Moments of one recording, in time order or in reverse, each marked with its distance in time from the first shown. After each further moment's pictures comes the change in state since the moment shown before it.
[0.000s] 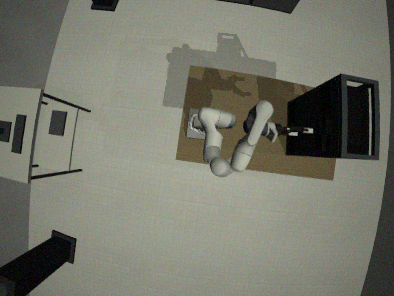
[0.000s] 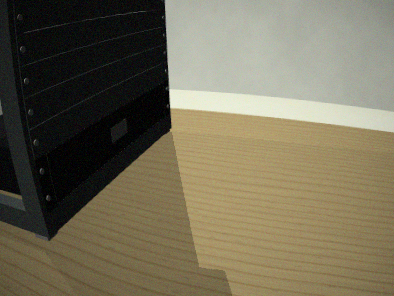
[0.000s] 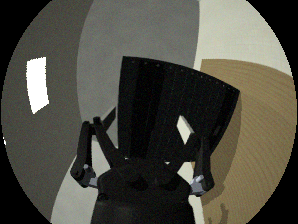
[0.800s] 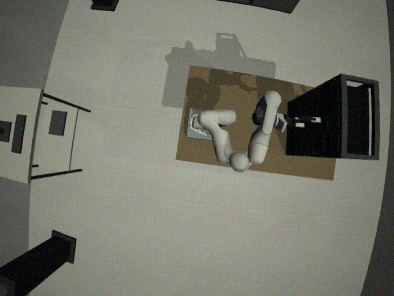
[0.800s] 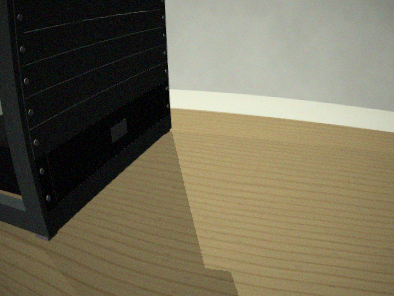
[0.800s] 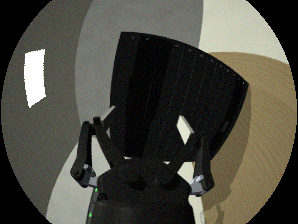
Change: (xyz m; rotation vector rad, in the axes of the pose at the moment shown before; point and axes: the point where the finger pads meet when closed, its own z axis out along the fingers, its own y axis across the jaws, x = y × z) arm -0.069 0.010 0.057 -0.008 -0.024 -0.040
